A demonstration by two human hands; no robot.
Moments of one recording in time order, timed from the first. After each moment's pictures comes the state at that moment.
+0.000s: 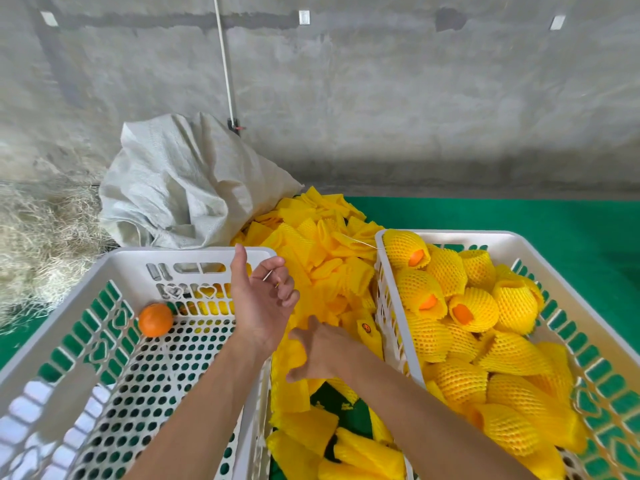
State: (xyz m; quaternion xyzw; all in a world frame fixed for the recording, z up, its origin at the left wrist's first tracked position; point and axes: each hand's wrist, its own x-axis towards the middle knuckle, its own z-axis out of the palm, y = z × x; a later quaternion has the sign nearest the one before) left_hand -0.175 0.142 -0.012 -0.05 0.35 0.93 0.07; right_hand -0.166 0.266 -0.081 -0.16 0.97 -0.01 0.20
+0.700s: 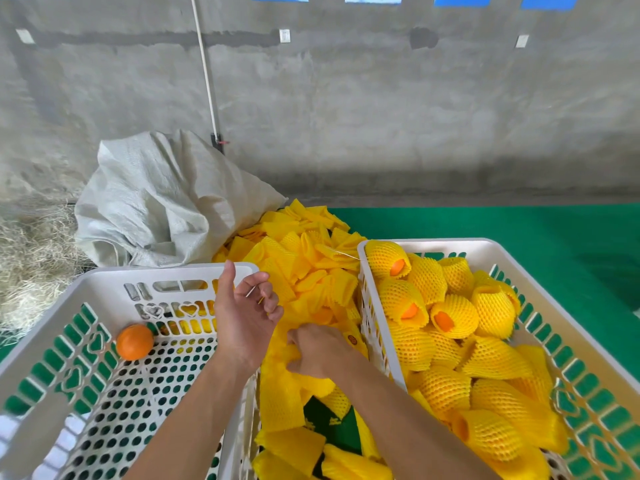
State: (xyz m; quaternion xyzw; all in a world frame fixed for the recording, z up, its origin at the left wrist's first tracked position) left_hand -0.176 0.142 -0.015 -0.03 0.38 0.92 0.08; right_hand -0.178 0.282 -0.075 -0.14 0.98 -0.09 0.12
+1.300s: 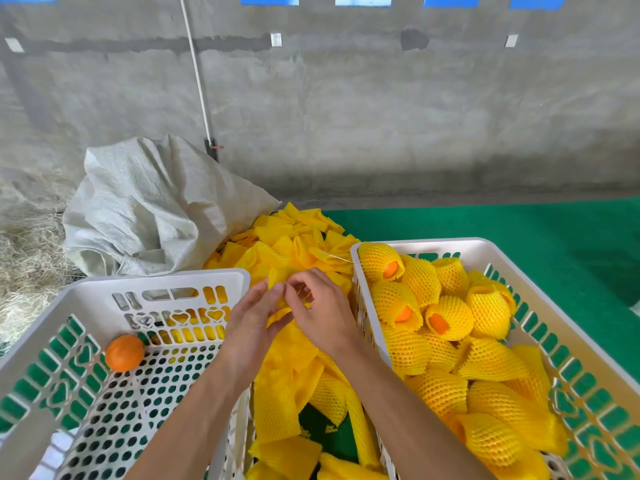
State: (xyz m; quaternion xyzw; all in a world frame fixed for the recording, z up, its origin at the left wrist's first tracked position) left_hand -0.181 0.155 -0.027 -0.01 0.53 0.84 0.10; right_hand -0.186 0.297 -0.040 -0.10 0.86 -0.44 -0.25
